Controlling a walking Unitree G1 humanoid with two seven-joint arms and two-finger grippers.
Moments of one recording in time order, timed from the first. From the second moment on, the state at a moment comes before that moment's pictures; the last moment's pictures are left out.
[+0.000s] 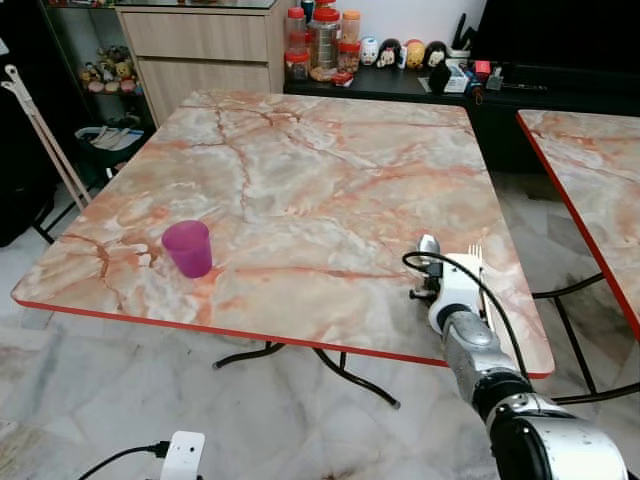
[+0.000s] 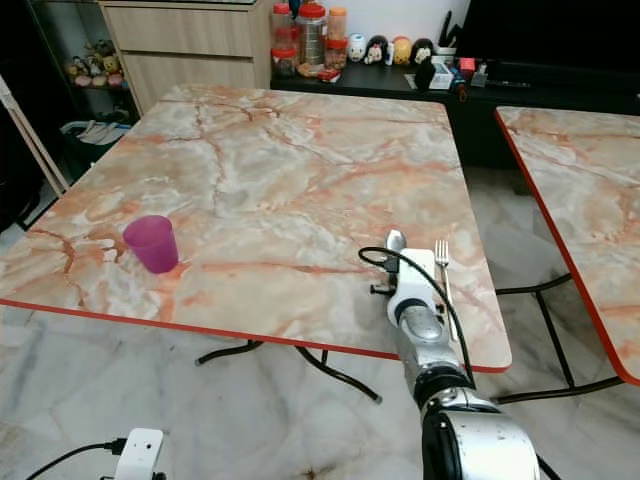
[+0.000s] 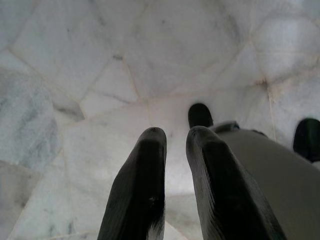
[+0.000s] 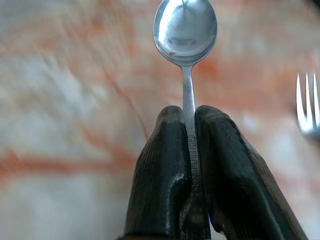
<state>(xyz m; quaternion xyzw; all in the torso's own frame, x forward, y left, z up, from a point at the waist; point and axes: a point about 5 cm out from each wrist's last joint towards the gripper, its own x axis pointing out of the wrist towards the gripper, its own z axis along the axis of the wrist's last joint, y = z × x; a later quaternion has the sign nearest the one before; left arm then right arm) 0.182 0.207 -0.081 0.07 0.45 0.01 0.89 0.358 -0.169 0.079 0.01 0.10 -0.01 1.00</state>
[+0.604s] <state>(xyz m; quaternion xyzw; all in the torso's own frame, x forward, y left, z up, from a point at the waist) 0.195 0.207 -0.074 0.07 0.44 0.03 0.90 0.328 -0.153 0.095 -0.02 -0.08 0.06 1.00</state>
